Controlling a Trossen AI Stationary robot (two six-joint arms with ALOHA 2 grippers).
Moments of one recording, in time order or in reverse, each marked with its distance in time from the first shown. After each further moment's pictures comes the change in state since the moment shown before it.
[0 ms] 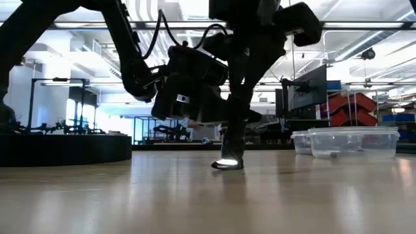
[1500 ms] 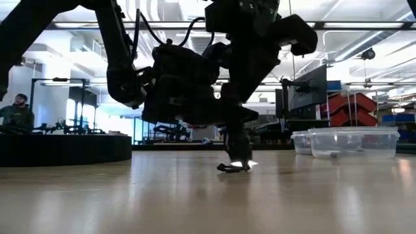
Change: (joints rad) left arm -0.034 0.006 -0.090 0.208 -0.099 -0.051; right arm 0.000 0.022 -0.011 0.050 0.017 -0.012
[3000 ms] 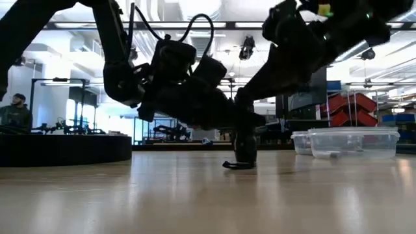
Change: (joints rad) left arm -0.045 -0.001 0.002 0.011 -0.321 -0.091; right arm 0.119 -0.387 -0.943 1.308 0.380 0.773
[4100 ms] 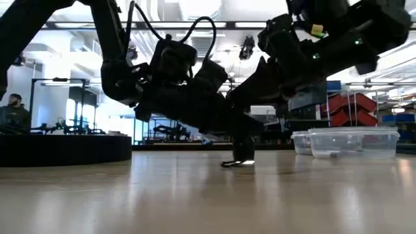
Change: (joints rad) left arm -0.010 0.000 -0.008 -0.048 -0.044 -0.067; right arm -0.065 0.131 -0.064 0.374 -0.140 -0.063
